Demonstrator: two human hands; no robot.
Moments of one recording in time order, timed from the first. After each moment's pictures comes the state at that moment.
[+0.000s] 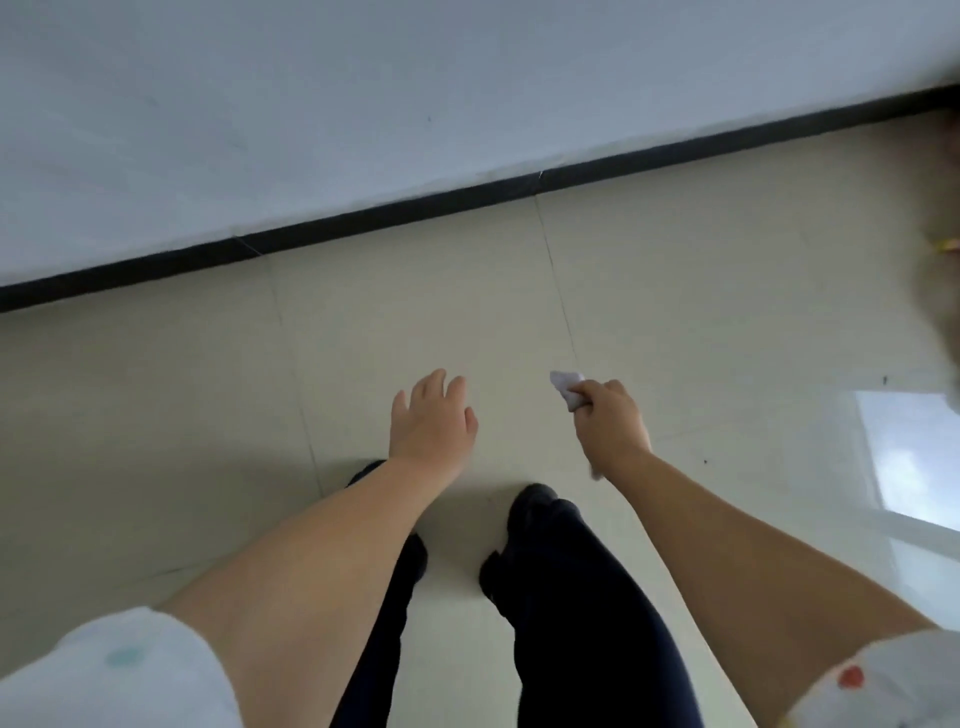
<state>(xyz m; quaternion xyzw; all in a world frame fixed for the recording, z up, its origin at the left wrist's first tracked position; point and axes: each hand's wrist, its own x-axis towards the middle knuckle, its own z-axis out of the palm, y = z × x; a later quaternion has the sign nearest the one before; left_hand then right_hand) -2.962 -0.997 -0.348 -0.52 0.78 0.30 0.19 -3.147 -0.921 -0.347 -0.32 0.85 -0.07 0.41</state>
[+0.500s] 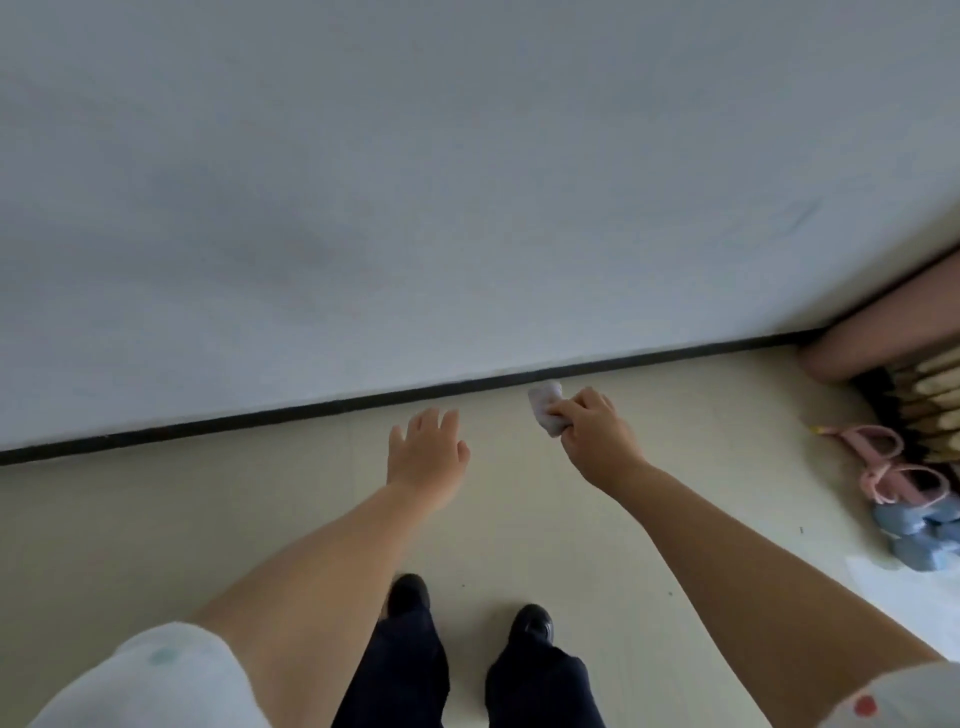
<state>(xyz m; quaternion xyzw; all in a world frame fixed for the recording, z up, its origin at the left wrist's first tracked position) -2.903 -1.046 -0.030 -0.54 0.81 0.21 0.09 -3.110 -0.989 -0.010 -0.58 0.78 -0.08 0.23</state>
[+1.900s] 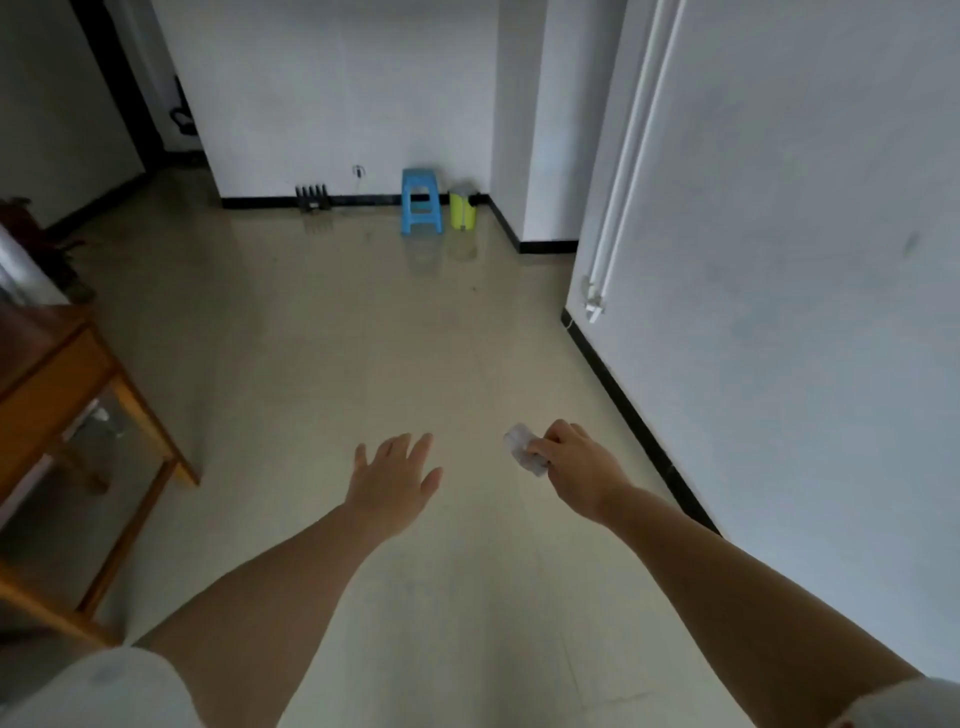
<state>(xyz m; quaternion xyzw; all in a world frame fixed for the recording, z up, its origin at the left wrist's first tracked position) -2.556 -0.478 0.122 -0.97 0.23 0.02 -0.02 -2.626 -0.718 0.138 -1.00 -0.04 -0.05 0.07</state>
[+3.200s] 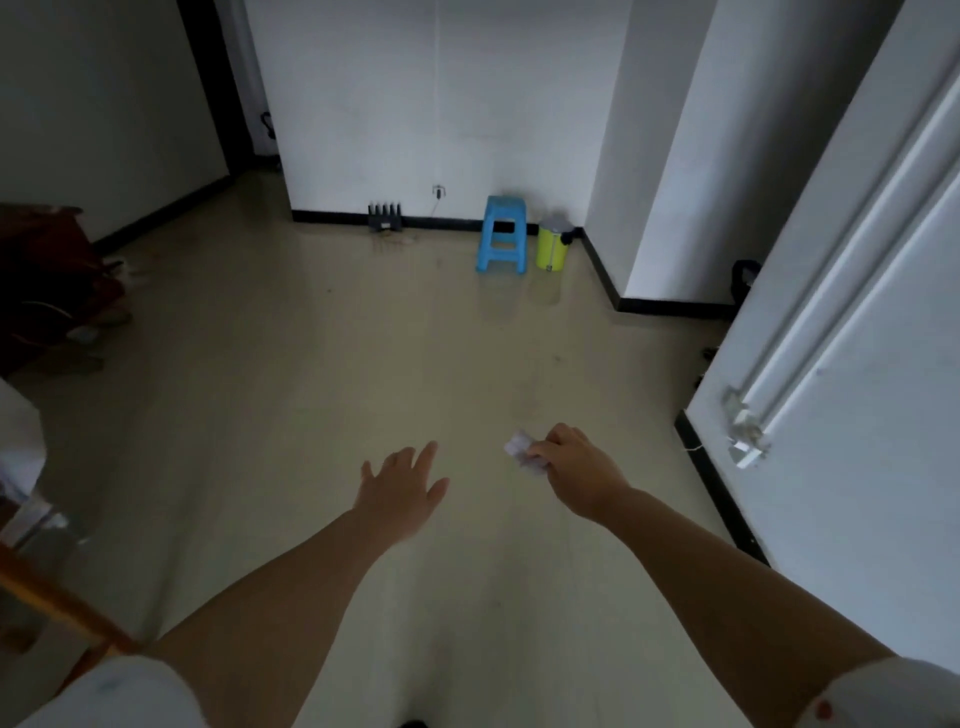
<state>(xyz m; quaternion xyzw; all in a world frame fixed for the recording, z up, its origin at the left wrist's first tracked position) -1.851 -0.549 0.093 -0.99 0.12 0.09 -0.05 -1.866 -0.795 0.107 -0.98 -0.12 -0.04 0.15</state>
